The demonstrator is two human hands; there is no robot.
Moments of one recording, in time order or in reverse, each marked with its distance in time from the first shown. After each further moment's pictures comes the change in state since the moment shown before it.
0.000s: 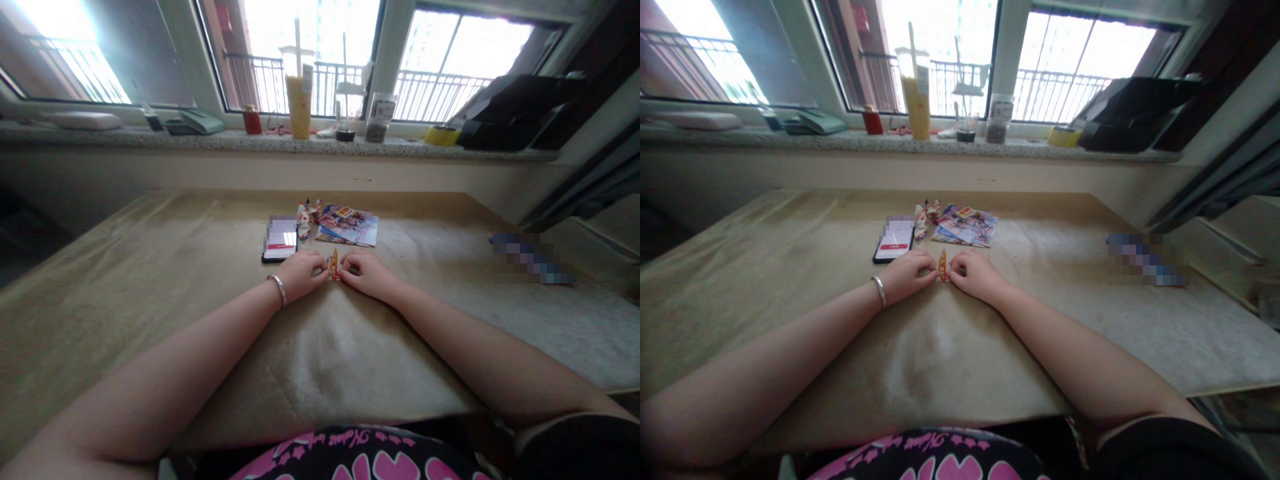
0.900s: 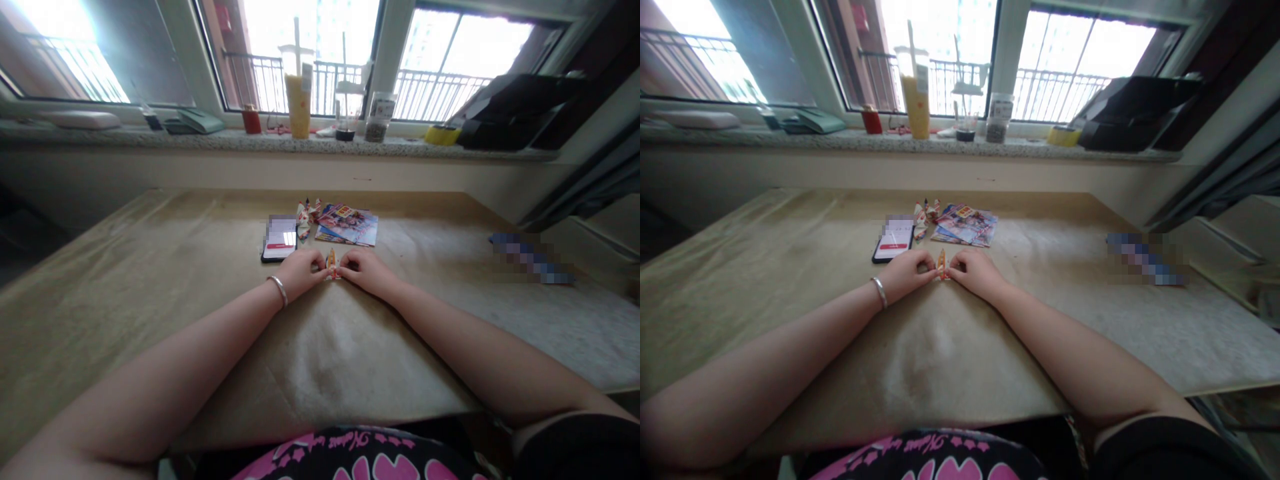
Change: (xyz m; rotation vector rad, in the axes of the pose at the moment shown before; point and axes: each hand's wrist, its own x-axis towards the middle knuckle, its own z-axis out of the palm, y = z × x) left_hand 0.002 0.001 0.002 -0.087 0.008 -0.224; right_hand 0.003 0.003 0.002 -0.033 0.007 0.121
